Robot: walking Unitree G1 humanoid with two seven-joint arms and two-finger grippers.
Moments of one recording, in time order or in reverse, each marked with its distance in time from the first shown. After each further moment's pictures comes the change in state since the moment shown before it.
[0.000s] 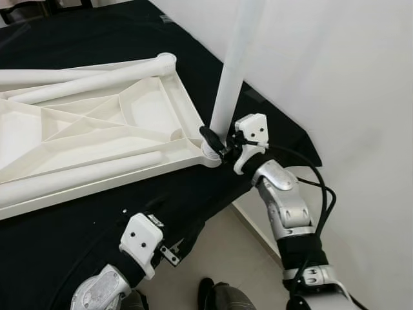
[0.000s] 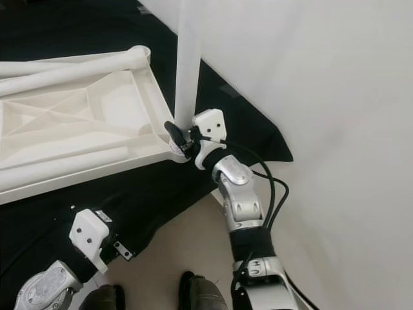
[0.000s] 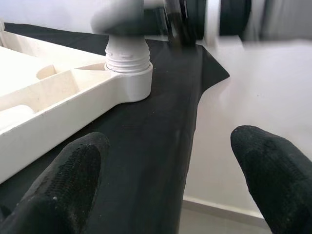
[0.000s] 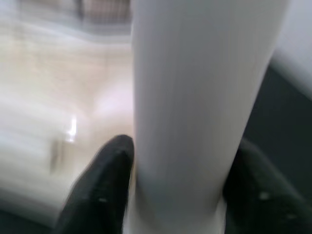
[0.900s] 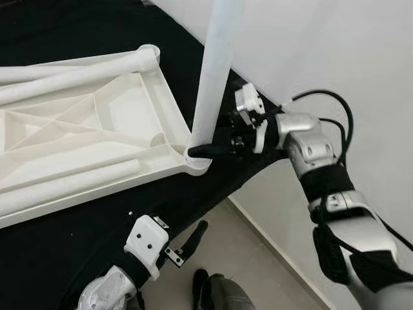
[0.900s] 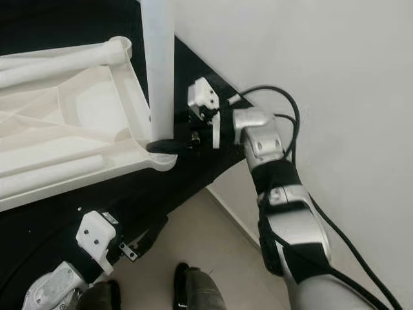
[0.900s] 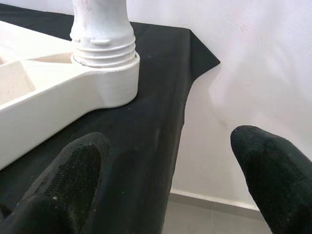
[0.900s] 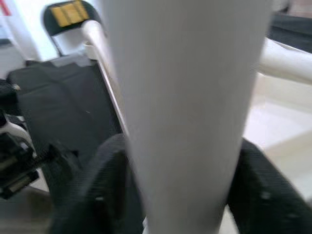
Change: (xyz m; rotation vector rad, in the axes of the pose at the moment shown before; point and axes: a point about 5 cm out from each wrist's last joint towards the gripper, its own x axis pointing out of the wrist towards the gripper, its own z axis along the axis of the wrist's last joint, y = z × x) left arm 0.003 -0.006 -0.005 0.000 0.006 -0.007; right arm 0.027 -0.023 0.086 -0.173 -0.014 0.925
